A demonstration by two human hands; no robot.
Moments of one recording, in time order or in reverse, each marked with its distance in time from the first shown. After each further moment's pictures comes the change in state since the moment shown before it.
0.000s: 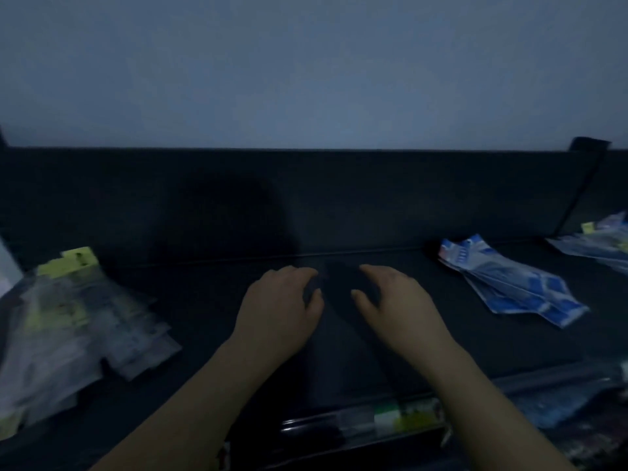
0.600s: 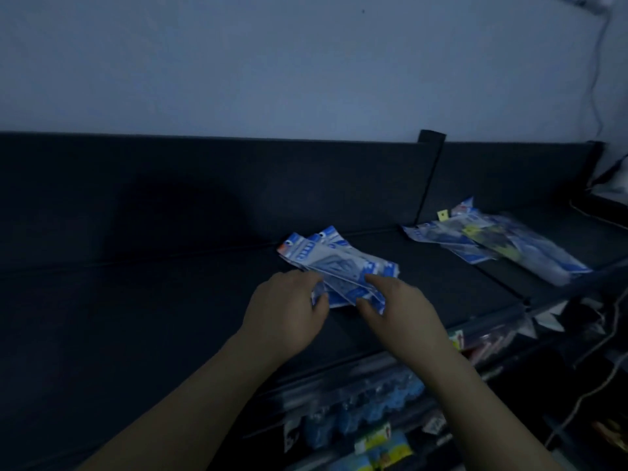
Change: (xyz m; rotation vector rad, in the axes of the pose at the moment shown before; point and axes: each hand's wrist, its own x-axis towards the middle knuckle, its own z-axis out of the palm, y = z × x) left_hand 0.062 0.241 0.129 -0.135 -0.159 0.175; right_hand -0.053 0.246 -0.112 -0.073 0.015 0.245
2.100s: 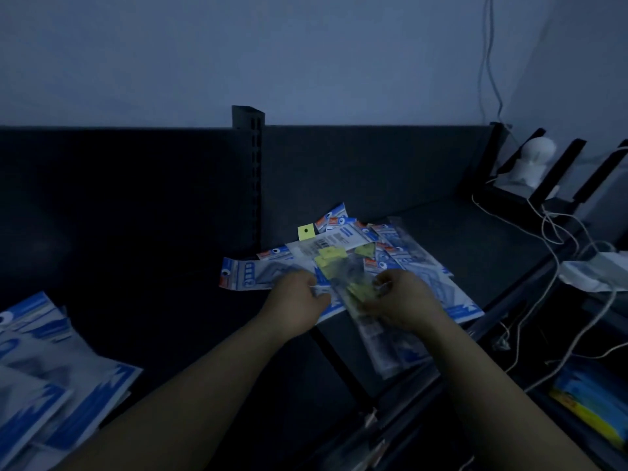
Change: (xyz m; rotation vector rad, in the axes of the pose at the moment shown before) left_hand 0.311 0.231 0.265 -0.497 -0.297 -0.157; right_hand 0.195 0.404 -0.091 0.206 -0.135 0.503
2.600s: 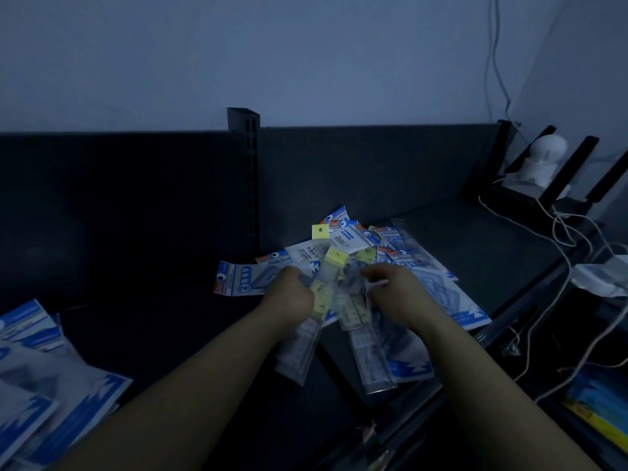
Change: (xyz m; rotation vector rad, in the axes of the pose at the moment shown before) left_hand 0.028 -0.003 0.002 -0.203 0.039 -0.234; right_hand 0.023 -0.001 -0.001 0.106 -0.013 -0.155
